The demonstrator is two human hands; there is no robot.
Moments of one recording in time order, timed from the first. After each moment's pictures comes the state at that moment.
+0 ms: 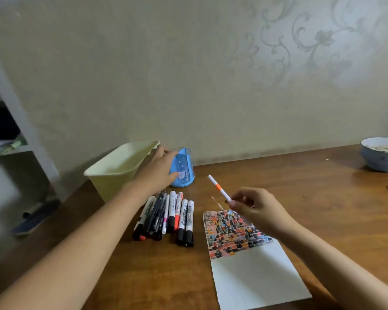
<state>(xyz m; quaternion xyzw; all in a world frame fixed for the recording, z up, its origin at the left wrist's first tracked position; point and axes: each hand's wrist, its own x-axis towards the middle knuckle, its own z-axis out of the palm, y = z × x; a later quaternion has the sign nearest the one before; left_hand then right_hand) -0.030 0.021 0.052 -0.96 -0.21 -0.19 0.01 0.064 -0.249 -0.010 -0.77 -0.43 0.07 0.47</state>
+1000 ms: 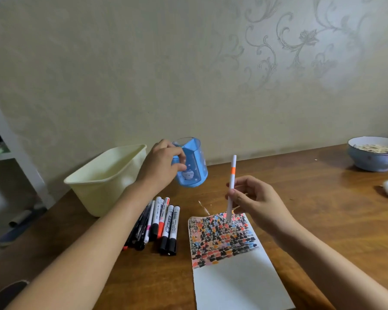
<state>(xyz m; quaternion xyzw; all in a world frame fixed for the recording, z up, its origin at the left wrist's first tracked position) 0.005 -0.032 0.066 -0.93 -0.16 -0.32 -0.09 0.078 -0.267 -0.003 -0.65 -0.34 0.15 0.66</state>
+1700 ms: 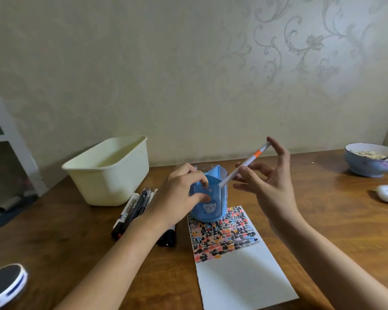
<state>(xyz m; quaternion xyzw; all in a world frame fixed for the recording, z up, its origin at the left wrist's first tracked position) -0.037 -0.091 0.019 -0.94 -0.08 -0.29 -0.16 0.068 -0.265 0.016 -0.53 -0.31 0.03 0.79</state>
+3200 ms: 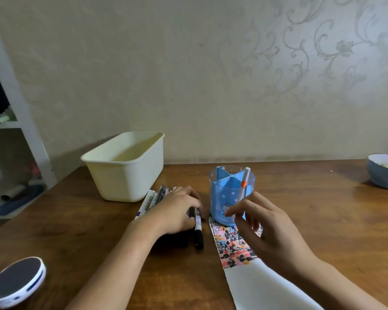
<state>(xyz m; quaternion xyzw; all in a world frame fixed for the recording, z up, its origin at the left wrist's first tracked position) -0.062 -0.026 -0.010 -0.99 -0.10 -0.05 -0.13 0.024 -0.255 -0.020 -0.72 -0.55 -0.14 0.39</state>
